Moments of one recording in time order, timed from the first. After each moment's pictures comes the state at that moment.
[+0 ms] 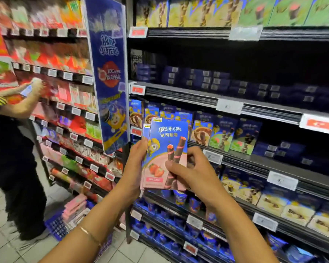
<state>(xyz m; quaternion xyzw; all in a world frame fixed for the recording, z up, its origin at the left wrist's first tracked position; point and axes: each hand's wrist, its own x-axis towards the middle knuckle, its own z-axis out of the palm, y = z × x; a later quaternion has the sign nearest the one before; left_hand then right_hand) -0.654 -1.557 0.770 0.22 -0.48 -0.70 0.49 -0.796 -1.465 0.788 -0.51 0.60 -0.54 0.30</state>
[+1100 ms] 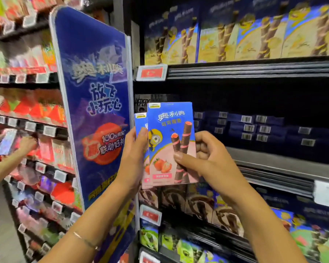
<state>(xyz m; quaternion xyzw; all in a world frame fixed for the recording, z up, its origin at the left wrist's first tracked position) -0.691 -1.895 0.891 0.15 -0.54 -0.60 0.57 -0.841 -1.781 0.910 -0.58 0.50 -0.61 0.22</state>
